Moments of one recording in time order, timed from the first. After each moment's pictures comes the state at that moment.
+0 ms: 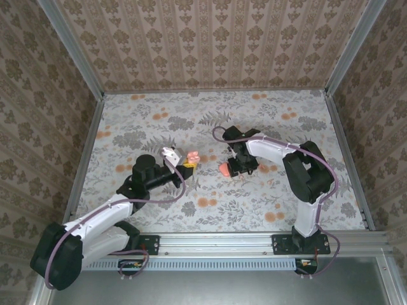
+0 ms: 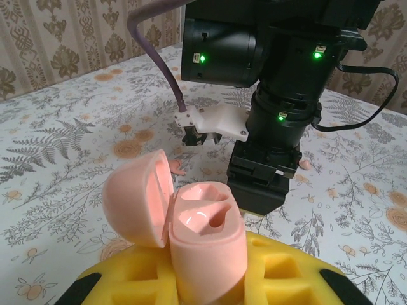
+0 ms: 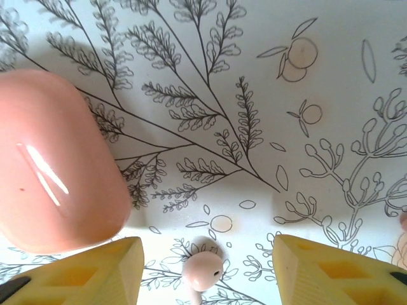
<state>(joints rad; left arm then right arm) -0.61 0.97 0.37 0.36 0.46 0.01 0.55 1.88 1.27 -0.89 0.05 0.29</state>
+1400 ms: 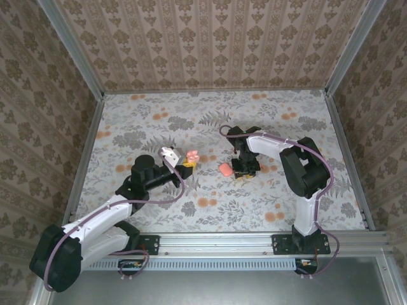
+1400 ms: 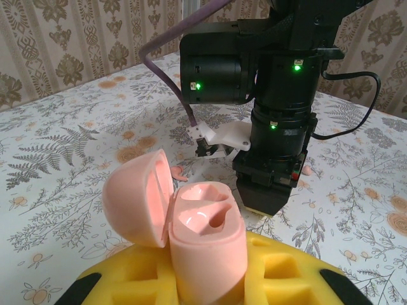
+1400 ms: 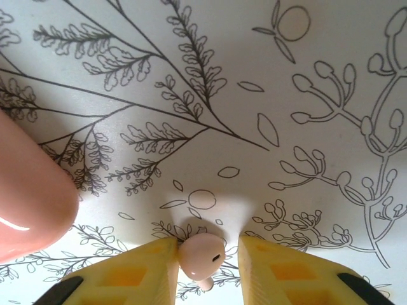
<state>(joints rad) -0.61 0.95 0.37 0.35 0.45 0.01 0.50 1.94 1.29 -0.99 -0.06 0.43</state>
